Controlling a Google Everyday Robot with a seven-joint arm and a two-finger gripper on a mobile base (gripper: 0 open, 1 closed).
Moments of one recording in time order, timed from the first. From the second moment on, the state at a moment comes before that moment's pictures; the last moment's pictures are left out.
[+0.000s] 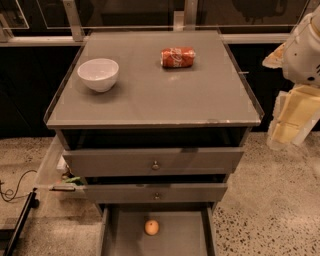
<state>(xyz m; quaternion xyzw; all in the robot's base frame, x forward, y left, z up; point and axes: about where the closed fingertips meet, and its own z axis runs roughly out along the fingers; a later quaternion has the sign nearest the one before) 0.438 -0.217 0.976 -0.60 0.78 -0.03 0.16</state>
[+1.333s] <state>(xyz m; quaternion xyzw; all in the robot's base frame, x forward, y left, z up) 0.414 -0.215 0.900 -0.63 0.76 0.00 0.18</state>
